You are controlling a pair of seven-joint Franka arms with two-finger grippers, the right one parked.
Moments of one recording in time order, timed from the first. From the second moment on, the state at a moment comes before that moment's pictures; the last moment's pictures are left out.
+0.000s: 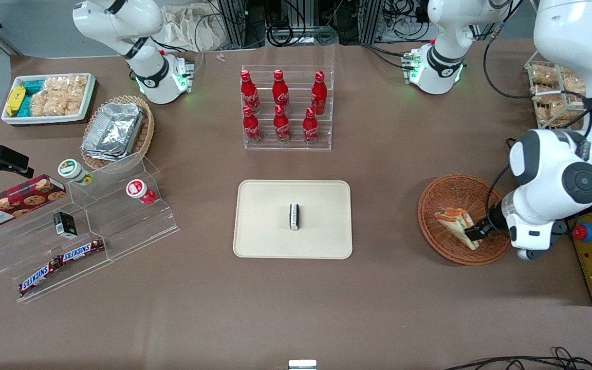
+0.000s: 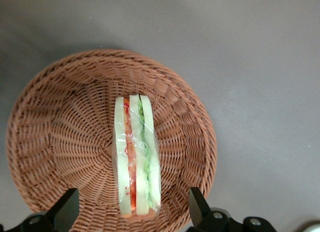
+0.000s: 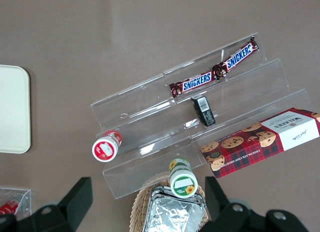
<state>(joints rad) 0.05 0.38 -0.11 -1.84 0.05 2.20 -0.77</state>
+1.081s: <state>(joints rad) 0.05 0.45 -0.11 -1.94 0.05 2.36 -0.83</state>
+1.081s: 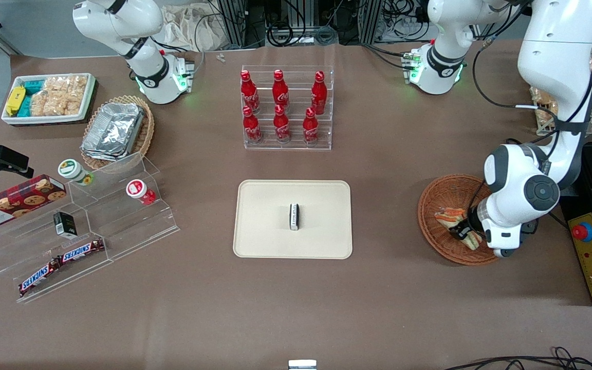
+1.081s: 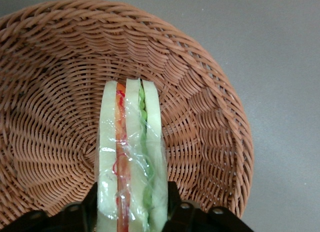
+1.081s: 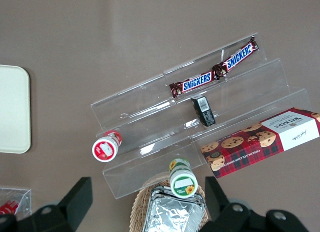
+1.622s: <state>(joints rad) 0.05 0.31 -0.15 -1.71 0.05 1.92 -0.83</state>
